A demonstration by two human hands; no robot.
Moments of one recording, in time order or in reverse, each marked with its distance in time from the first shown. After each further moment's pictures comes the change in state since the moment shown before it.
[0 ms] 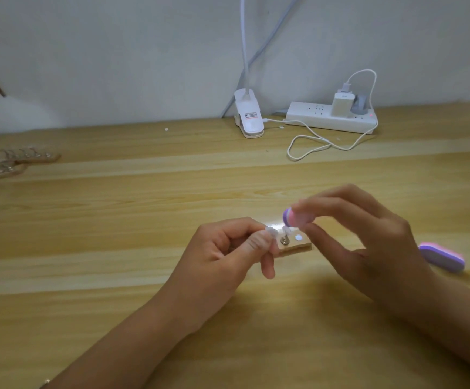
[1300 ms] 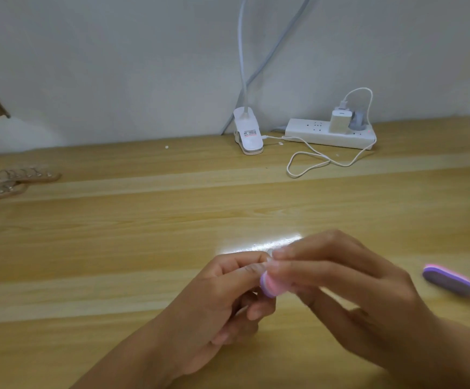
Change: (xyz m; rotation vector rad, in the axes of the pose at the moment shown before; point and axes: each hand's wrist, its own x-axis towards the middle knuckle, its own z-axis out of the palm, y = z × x) left_hand 0.001 0.002 -0.003 -0.421 -0.249 -0.333; right_hand -0.004 -0.012 0.007 0.179 -0.061 -0.128
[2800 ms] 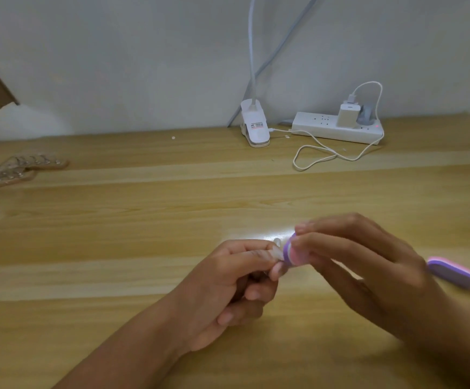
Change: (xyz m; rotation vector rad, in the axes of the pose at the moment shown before) left_hand -0.001 0.005 0.002 -0.018 0.005 -0.054; right_hand -0.001 0.005 -0.009 -0.216 -0.043 -0.050
